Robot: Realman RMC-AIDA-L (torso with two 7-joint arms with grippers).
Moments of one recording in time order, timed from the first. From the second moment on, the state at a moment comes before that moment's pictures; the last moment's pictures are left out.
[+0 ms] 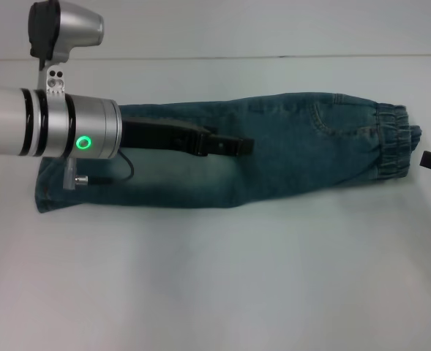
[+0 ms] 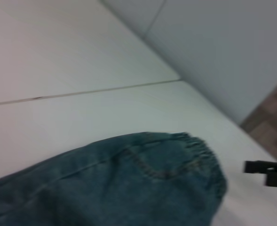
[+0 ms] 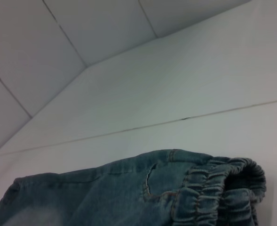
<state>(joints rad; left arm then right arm) -0.67 -2.16 1.01 0.87 2.06 1.29 -2.14 0.33 1.98 -0.55 -0.63 -1.91 -1.34 1.68</state>
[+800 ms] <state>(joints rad) -0.73 -2.16 0.99 0.73 1.99 1.34 -2.01 0.44 1.93 -0.55 -0.55 -2.02 -1.31 1.71</state>
